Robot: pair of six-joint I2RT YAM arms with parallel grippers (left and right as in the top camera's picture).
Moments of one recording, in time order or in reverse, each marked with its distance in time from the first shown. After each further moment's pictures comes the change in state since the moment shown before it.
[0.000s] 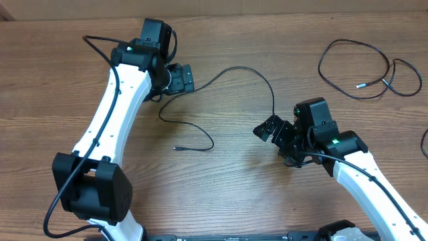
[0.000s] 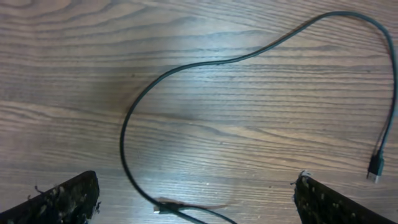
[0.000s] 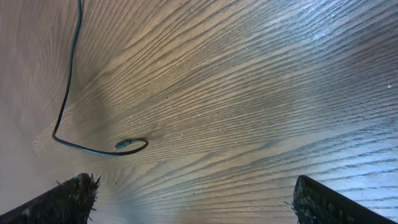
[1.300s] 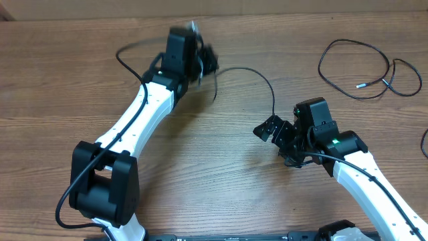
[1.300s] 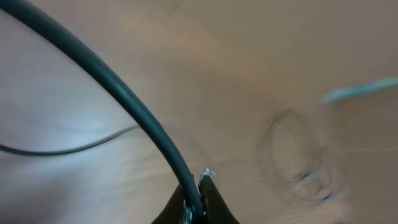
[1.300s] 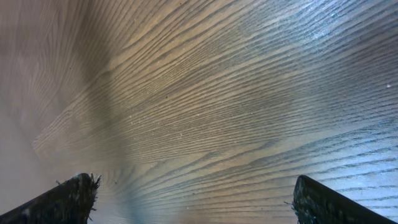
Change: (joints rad) left arm -0.120 0.006 -0.263 1.006 0.198 -0.324; right arm 0.000 0.000 0.000 -0.002 0.000 0.000
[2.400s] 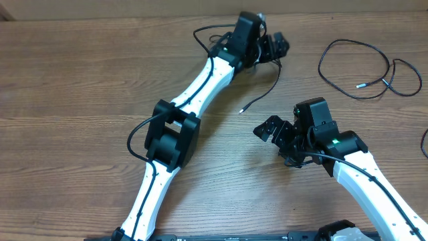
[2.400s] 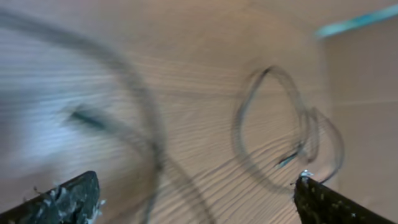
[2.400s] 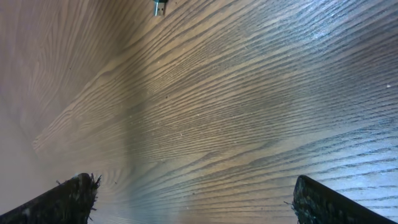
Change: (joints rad) left arm -0.171 0.682 0.820 -0.319 0.121 -0.025; right arm 0.000 0.000 0.000 0.000 0.000 0.000
